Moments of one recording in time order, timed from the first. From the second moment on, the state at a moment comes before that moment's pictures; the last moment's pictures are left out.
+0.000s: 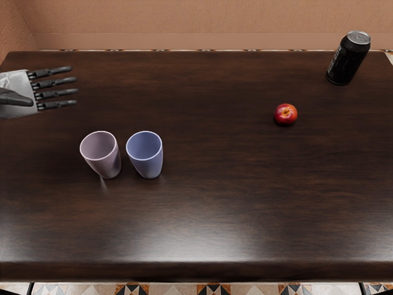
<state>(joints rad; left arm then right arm) -0.79 1.01 -0.63 -1.14 -0.45 -0.61 0.54 0.02 0.00 0.21 0.28 0.14 0.23 0.01</state>
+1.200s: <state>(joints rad) -0.98 0.54 -0.60 -1.60 1.29 -0.55 0.61 0.01 0.00 0.21 0.28 0.14 0.23 0.01</state>
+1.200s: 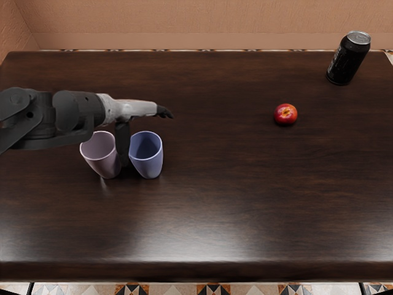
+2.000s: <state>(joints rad) -0.94 0.51 -0.53 -1.60 1.36 -0.43 0.61 0.01 0.00 0.21 0.28 0.14 0.23 0.01</state>
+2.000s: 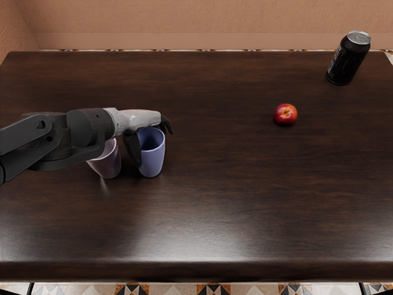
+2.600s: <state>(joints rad) -1.04 0.58 -0.53 -1.60 1.32 -0.44 0.61 0.01 0.00 0.21 0.28 0.14 0.23 0.01</state>
